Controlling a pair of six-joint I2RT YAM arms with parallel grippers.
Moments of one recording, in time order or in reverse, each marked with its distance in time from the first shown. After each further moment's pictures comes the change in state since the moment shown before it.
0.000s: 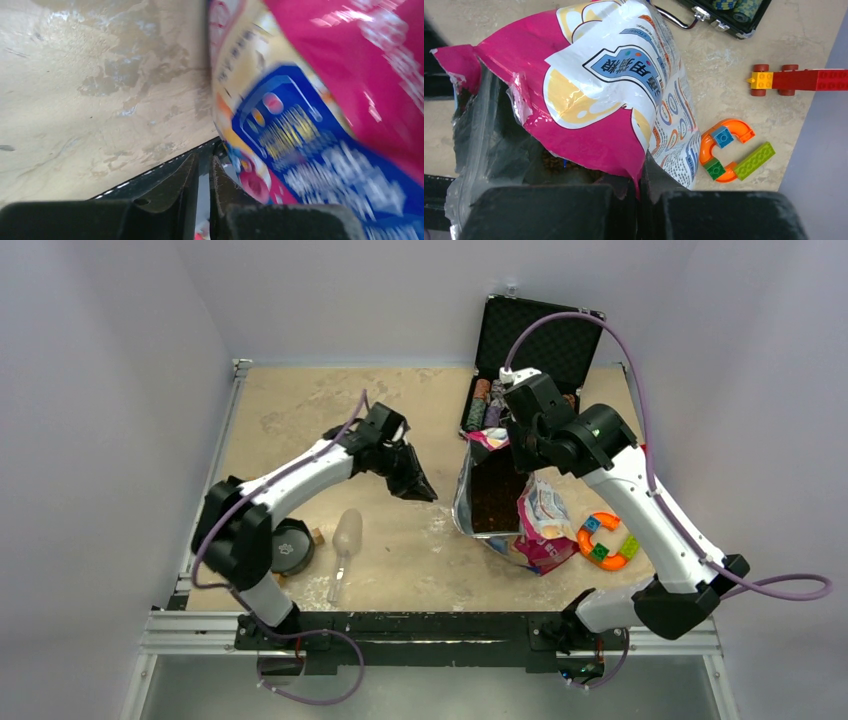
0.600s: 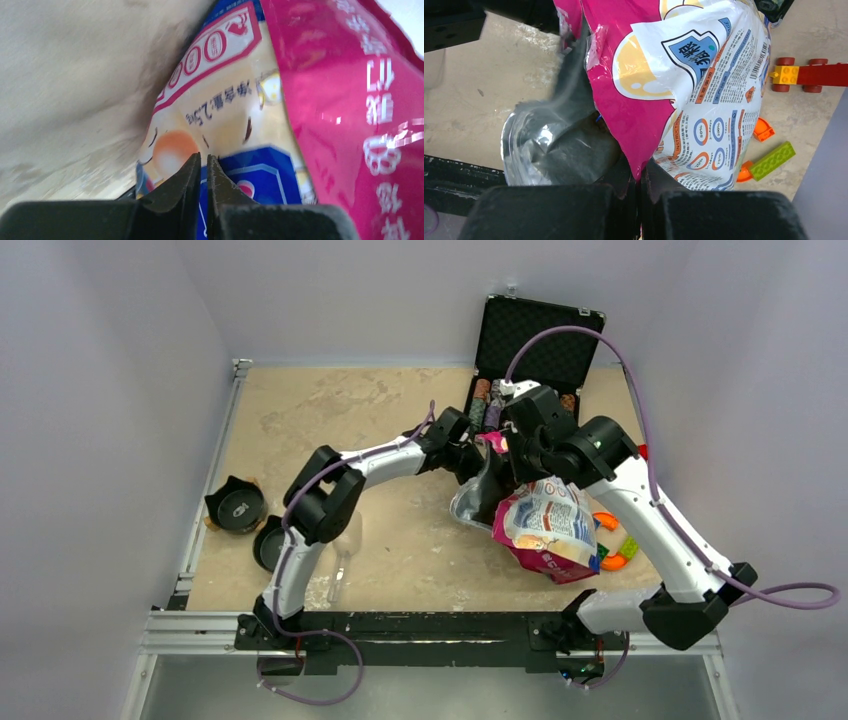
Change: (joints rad) left arm -0.165 0.659 0.414 0.358 0.144 -0.433; right arm 0.011 -0.044 -0.074 0.014 -0.072 0.012
